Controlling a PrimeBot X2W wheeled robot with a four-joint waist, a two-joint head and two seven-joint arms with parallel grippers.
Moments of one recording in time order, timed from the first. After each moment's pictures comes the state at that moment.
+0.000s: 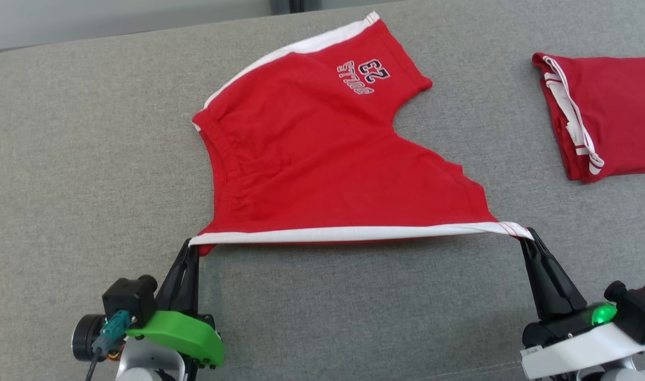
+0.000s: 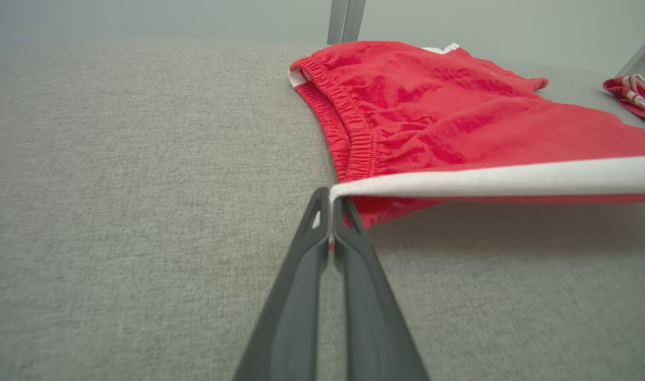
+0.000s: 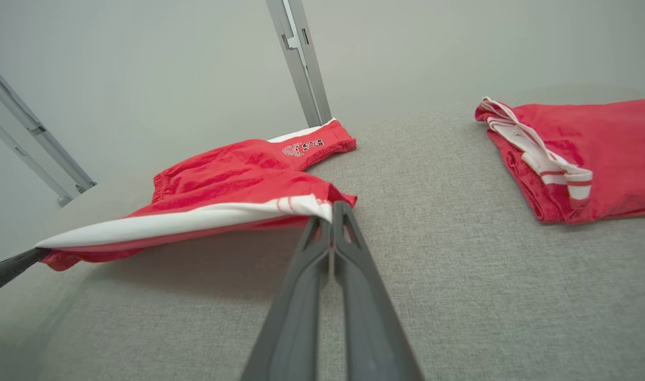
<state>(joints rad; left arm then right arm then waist) -0.09 0.11 -0.17 0.18 -0.29 -0.01 -0.10 0.08 -0.25 0.13 -0.06 0.44 0.13 -0.26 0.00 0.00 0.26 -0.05</state>
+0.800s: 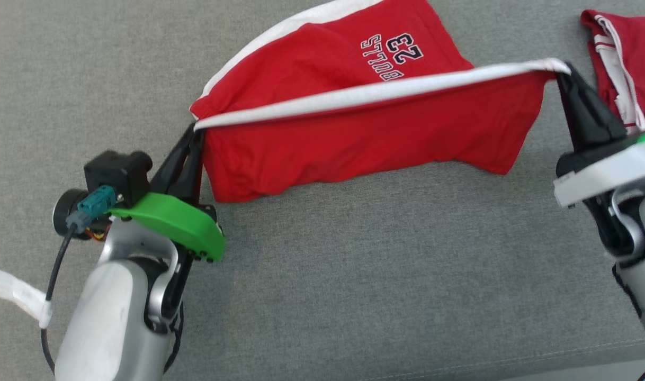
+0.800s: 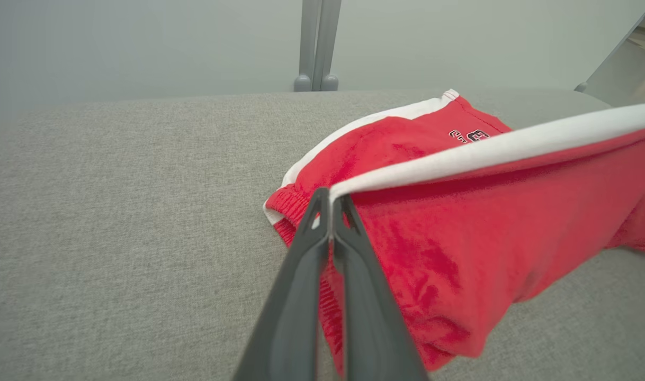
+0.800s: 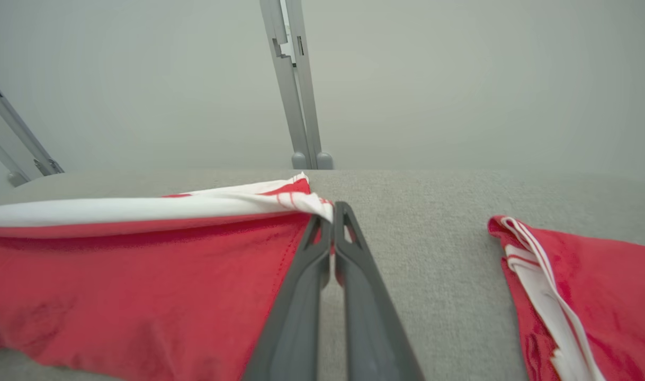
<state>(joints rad) -0.34 0.14 -0.21 -0.01 -0.33 -0.03 0.18 -0.44 -0.42 0.18 0.15 0.52 0.13 -0.14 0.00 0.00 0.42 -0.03</state>
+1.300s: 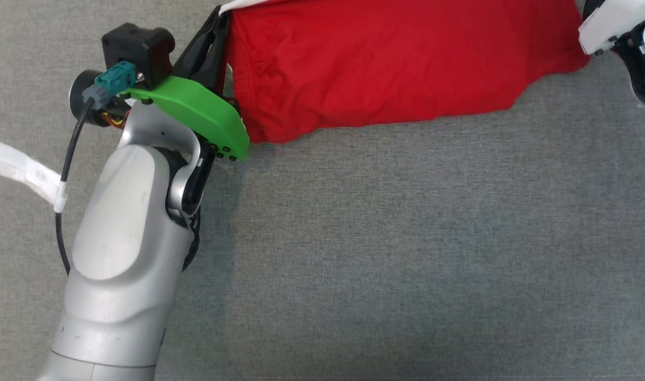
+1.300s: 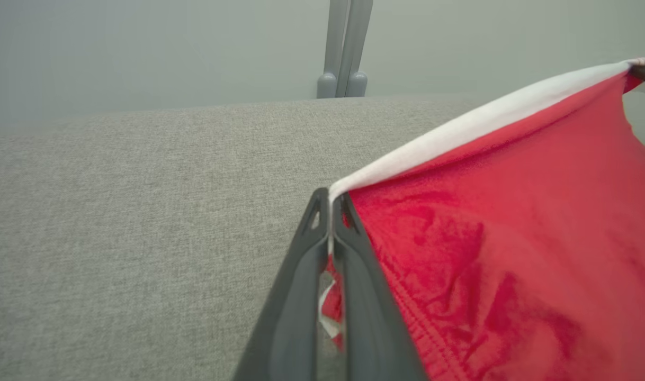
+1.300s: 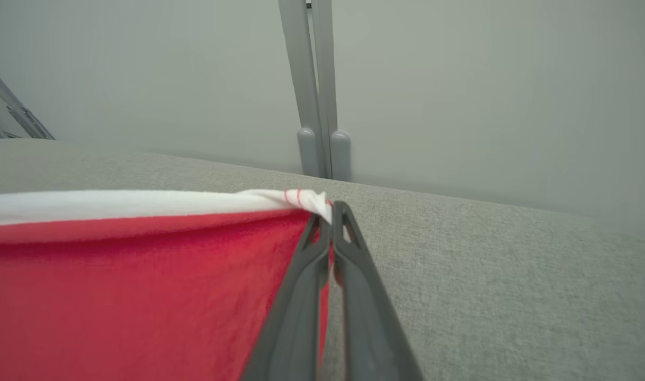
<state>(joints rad) -0.76 0.08 -0.27 0.31 -0.34 -0.08 0.10 -1.09 -0.51 0.48 0.63 0.65 0.13 -0.09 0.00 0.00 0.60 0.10</state>
